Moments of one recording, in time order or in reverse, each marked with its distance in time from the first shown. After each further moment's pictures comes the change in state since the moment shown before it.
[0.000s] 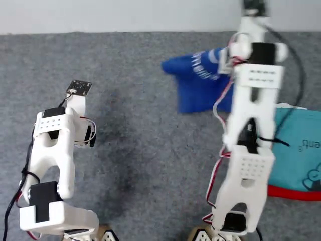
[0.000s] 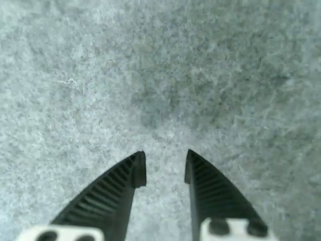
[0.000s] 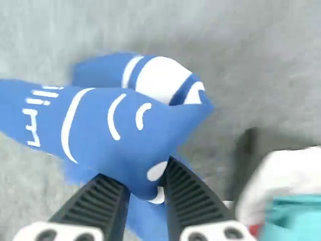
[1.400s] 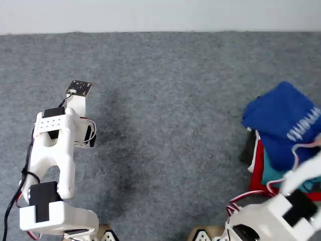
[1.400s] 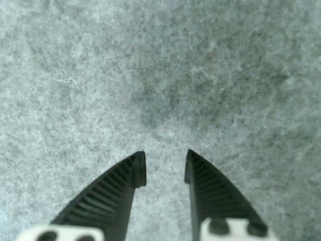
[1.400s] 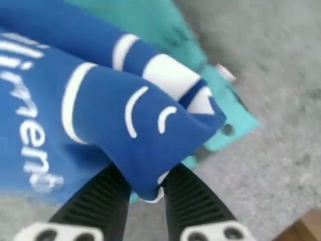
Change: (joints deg) left arm 0.0 0.0 0.0 0.1 0.0; right arm 46.4 -32.9 61.8 -6.6 2.3
